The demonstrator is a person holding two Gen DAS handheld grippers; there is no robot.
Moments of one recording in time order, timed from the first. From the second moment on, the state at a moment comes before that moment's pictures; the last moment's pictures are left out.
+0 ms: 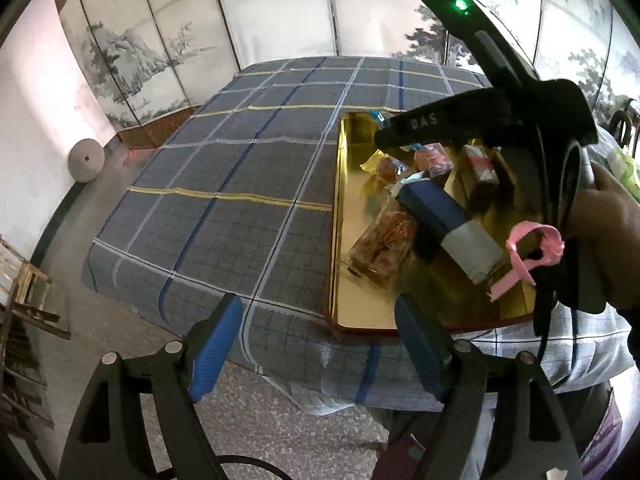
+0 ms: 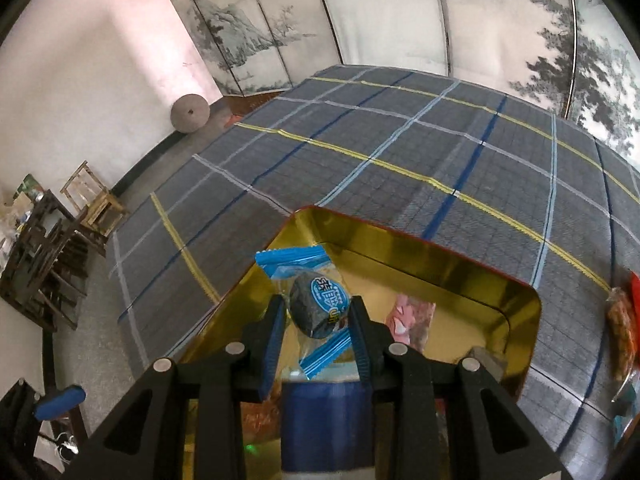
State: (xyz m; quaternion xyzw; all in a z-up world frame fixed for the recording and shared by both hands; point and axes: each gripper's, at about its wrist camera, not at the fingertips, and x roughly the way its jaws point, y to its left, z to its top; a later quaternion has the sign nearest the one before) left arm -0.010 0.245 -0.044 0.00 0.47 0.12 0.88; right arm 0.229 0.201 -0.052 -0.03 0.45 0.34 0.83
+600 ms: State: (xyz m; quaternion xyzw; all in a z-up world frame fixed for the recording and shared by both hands) left arm -0.008 0.258 -0.053 0.00 0.48 0.12 0.87; right arm 0.231 0.212 -0.050 -0.03 0.45 0.34 0.83
